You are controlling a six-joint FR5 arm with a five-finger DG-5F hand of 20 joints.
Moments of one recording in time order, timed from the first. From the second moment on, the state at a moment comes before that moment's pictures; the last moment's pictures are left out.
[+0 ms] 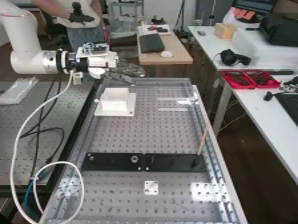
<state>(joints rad) 2.00 -1.61 -2.31 -2.48 -1.26 -0.66</state>
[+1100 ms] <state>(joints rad) 2.10 -1.61 -2.36 -2.44 -1.07 -0.61</state>
